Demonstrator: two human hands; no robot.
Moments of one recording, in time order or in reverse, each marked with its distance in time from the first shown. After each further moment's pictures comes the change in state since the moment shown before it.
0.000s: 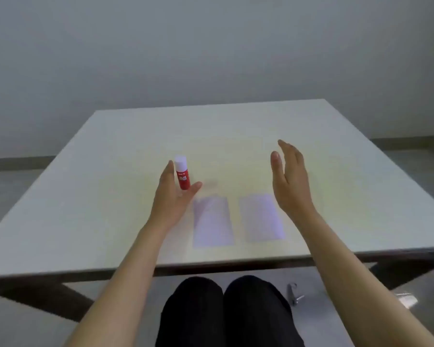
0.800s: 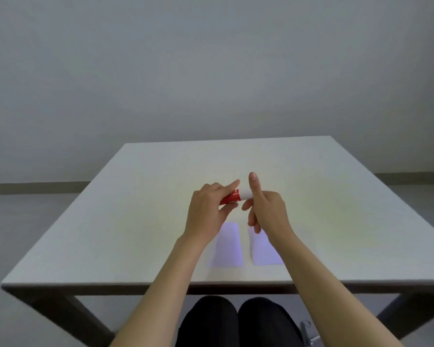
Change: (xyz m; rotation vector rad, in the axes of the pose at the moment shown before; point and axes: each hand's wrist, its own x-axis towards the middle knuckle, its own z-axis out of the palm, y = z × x) left_hand -0.030 0.077 0.001 0.273 0.114 0.534; right_hand -0.017 -0.061 0.017 0.344 -0.199 0.267
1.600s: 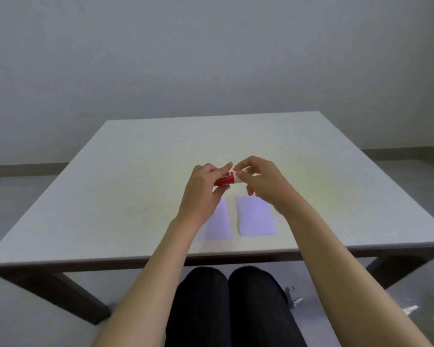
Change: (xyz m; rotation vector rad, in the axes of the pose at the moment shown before) left_hand -0.010 0.012 0.013 -0.054 -0.027 0.015; right_hand 0.007 -0.001 -0.032 -0.220 -0.192 -0.125
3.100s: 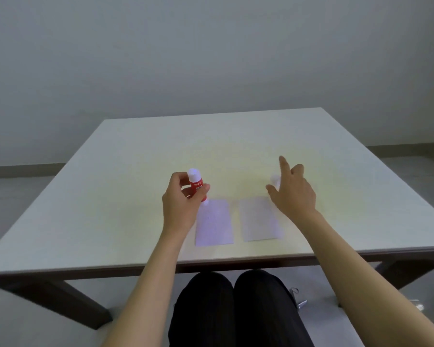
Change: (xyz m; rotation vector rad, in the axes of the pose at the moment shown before) left_hand -0.020 -0.028 -0.005 -0.510 0.257 -0.524; right_hand 0.020 0.073 -0.010 -0.752 0.297 0.124
